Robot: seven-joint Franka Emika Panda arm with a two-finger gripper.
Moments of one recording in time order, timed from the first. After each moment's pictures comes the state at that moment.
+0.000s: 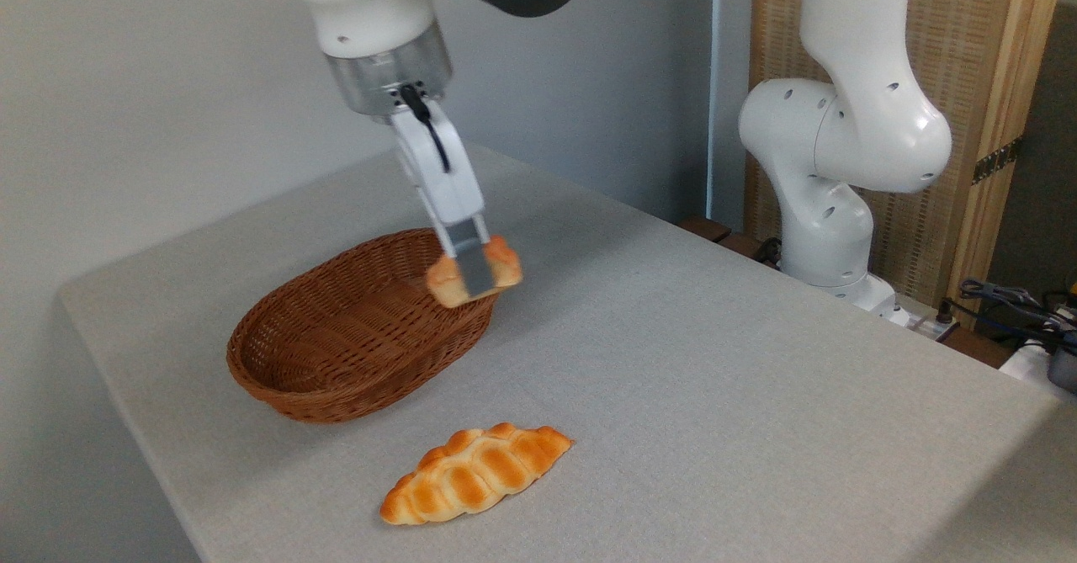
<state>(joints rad) 0.10 -0.02 -0.17 -1.75 -0.06 1.55 1.06</state>
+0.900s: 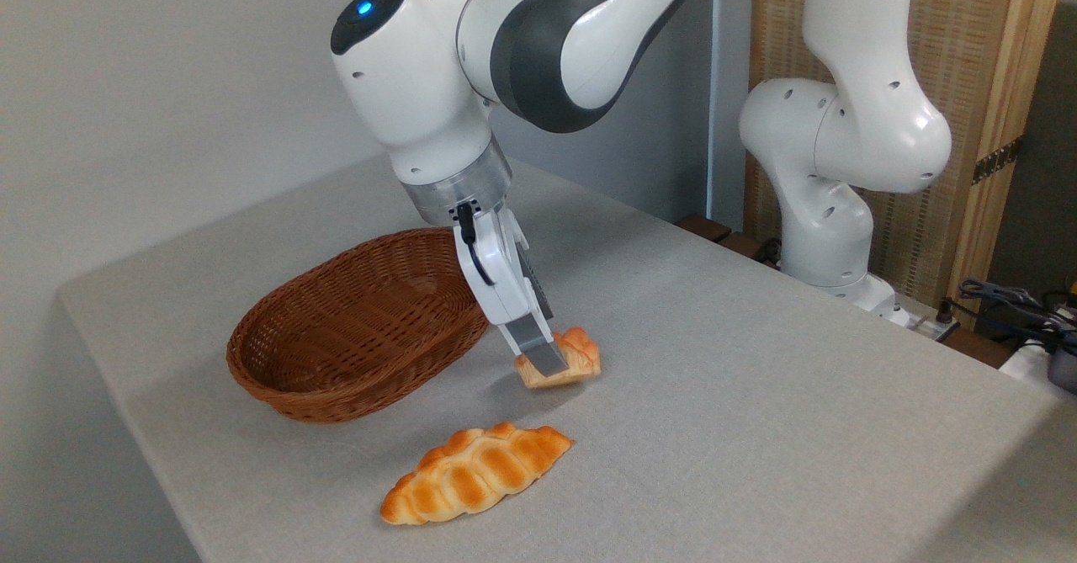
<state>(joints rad) 0.10 -0.05 -0.17 -2.03 0.00 1.70 1.25</state>
